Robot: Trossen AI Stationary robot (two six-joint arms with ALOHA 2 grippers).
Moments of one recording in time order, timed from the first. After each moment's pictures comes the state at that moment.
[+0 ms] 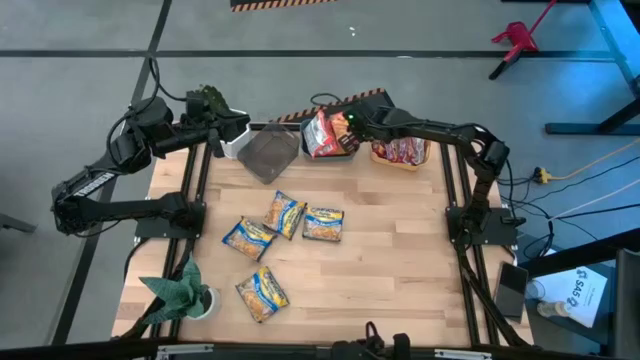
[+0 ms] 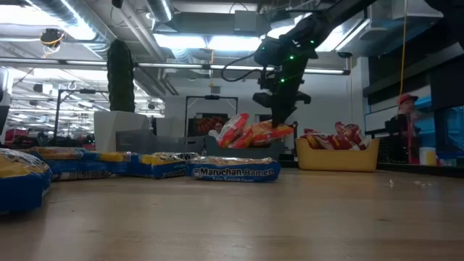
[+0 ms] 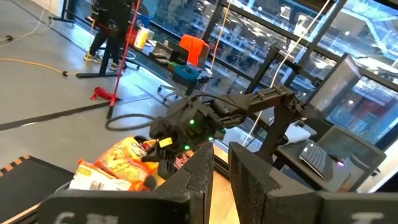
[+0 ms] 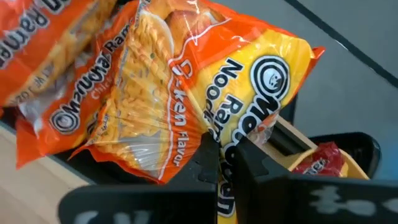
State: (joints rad) left arm 0.52 0.75 1.08 -0.34 0.09 -0.46; right arm -0.55 1.85 1.43 -0.60 0.33 0.23
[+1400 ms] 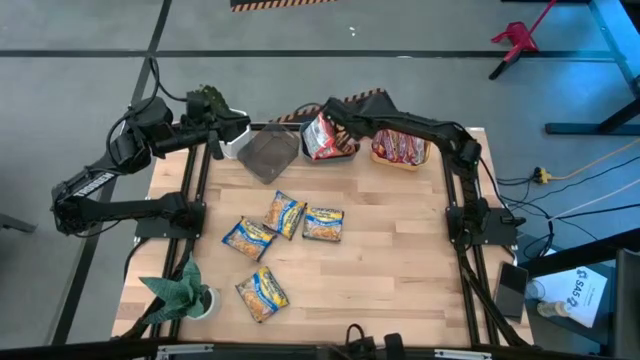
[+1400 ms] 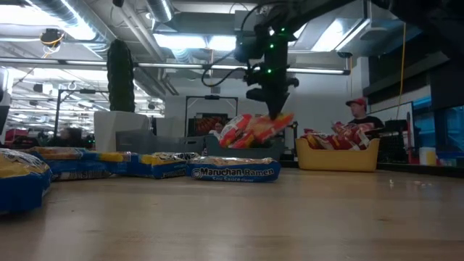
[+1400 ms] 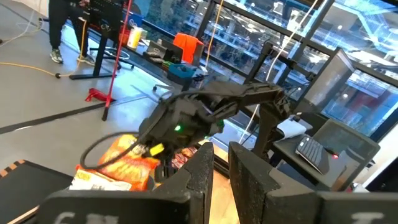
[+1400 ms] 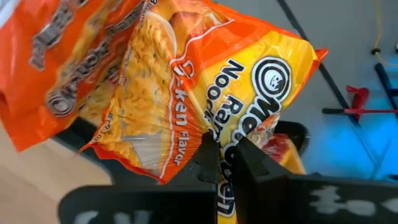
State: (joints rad) left arm 0.52 0.75 1.08 -0.34 0.12 -0.44; right arm -0.48 2.06 1.87 -1.10 0.49 0.17
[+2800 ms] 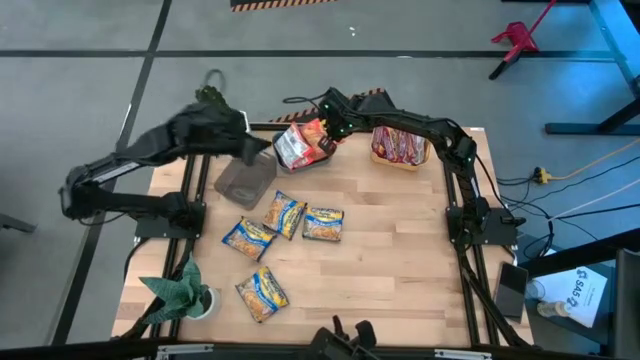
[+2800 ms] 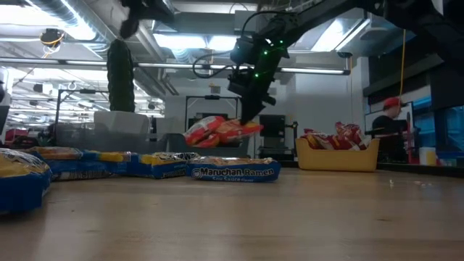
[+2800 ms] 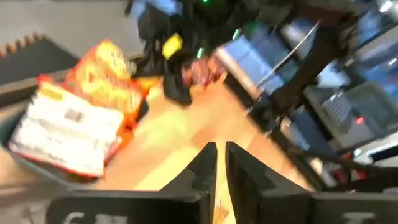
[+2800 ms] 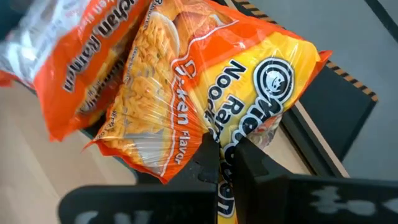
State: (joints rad) left arm 0.44 0.95 1.08 -0.55 0.09 -0.65; right arm -0.52 2.12 1.87 -0.81 0.05 0.01
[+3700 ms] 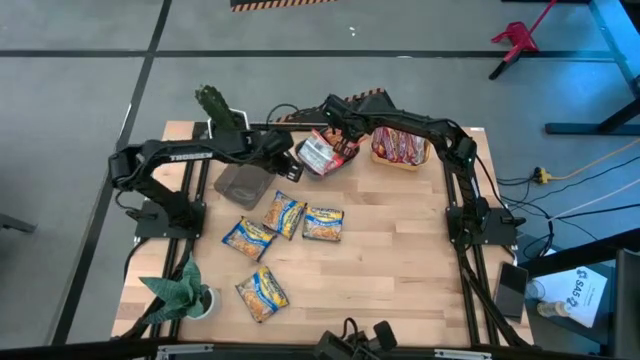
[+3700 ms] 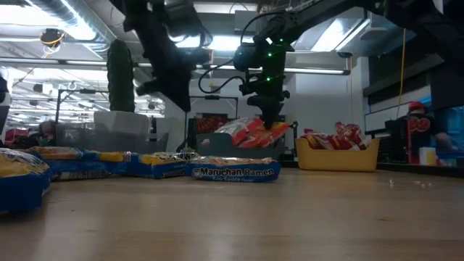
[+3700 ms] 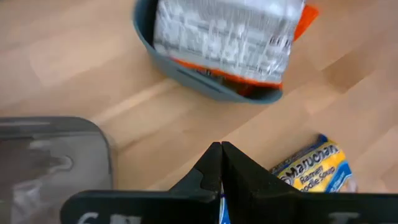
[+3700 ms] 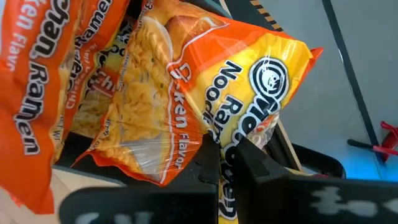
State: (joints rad) left arm 0.39 1.47 1.08 -0.60 -0.07 -0.70; right arm -0.52 2.11 1.87 -1.05 0.31 -0.05
